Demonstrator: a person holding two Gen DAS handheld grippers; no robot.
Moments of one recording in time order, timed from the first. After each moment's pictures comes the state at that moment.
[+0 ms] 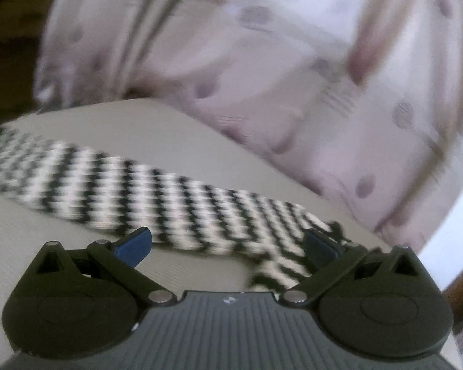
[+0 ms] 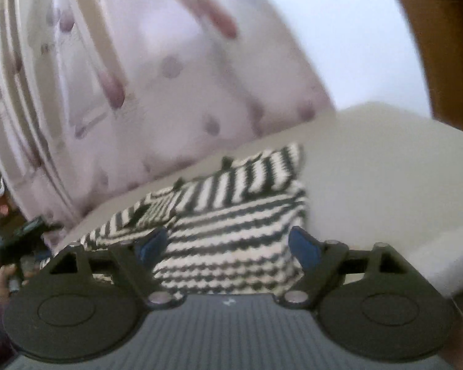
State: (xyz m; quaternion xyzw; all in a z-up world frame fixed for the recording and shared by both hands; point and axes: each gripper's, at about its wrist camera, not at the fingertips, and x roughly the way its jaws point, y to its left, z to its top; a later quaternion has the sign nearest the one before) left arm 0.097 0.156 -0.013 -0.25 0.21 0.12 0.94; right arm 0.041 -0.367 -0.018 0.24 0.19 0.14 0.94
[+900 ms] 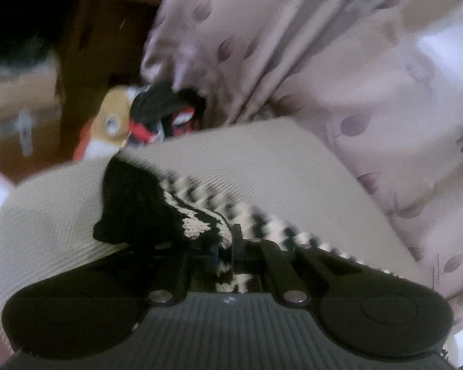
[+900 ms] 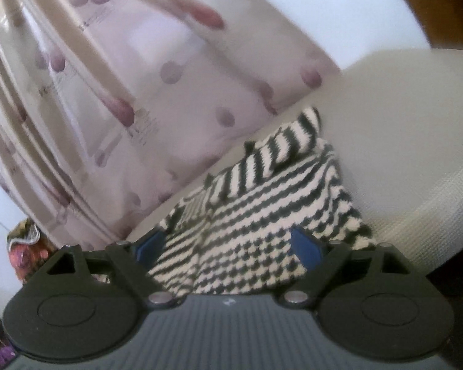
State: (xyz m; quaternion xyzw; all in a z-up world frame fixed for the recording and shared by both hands) left arm 0.119 0.327 -0.017 -0.32 0.24 0.26 0.88; right arm 0.047 -0.349 -0.044 0.36 0.20 0.18 0.89
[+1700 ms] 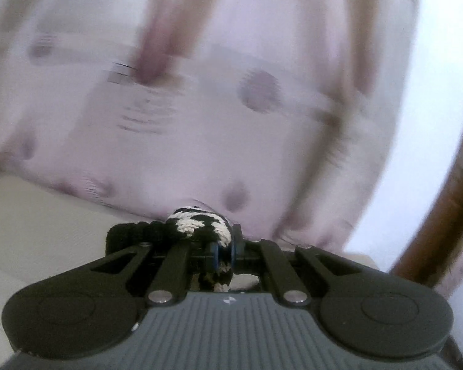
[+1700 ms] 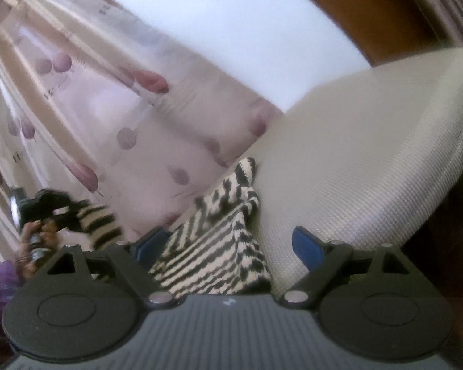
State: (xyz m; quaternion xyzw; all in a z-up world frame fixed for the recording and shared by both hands) left arm 0.305 -0.091 0.108 -0.11 0.22 -0.05 0.97; right arm 0.022 -0.414 -0.092 0.43 0.12 0.09 0.89
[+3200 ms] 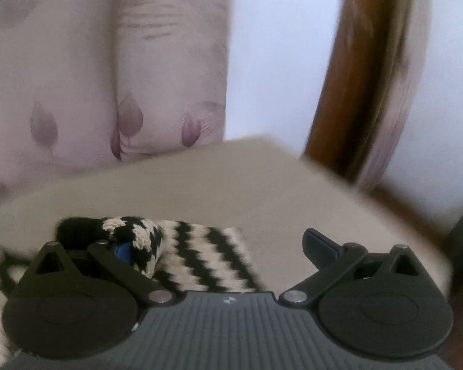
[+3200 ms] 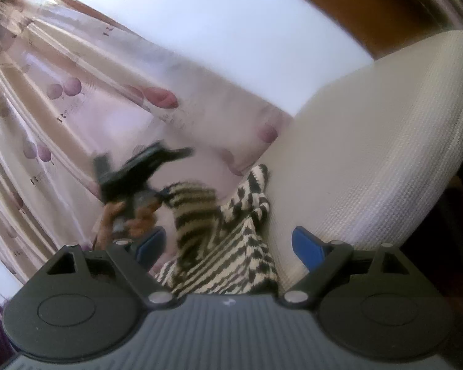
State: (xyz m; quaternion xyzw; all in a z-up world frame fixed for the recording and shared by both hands) left arm 0.349 -0.295 0.019 0.11 0.32 -0.26 0.90; right arm 0.011 -0.424 -0.102 0.46 0.09 0.12 0.88
